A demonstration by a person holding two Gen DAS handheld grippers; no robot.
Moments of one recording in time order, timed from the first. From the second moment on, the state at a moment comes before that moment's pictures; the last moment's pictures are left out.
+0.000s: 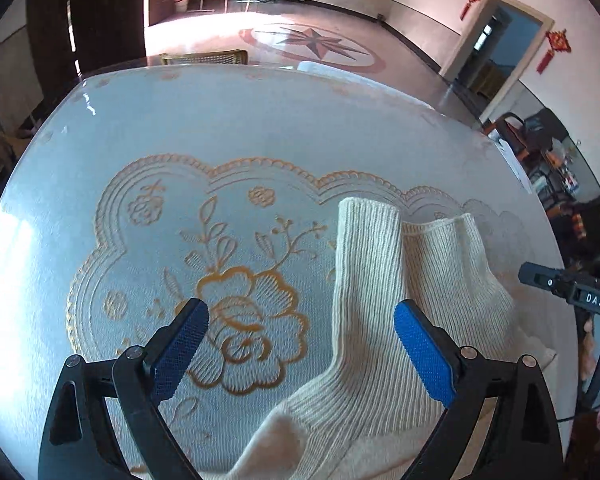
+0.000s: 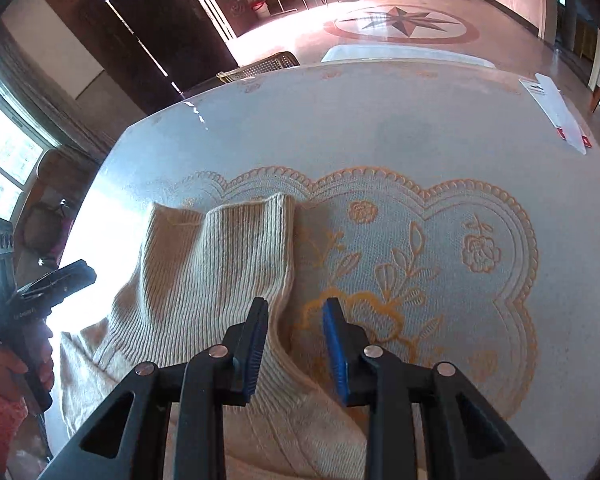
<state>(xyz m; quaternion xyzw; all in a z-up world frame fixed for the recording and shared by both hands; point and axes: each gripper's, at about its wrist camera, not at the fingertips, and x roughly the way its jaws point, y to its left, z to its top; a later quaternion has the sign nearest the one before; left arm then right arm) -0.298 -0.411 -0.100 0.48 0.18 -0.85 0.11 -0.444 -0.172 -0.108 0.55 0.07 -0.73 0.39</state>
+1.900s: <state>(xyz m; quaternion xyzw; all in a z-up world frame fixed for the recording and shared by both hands) -0.340 -0.444 -0.090 0.40 0.26 -0.88 0.01 -0.488 -0.163 -0.129 0.57 -0.17 -0.69 0.42</state>
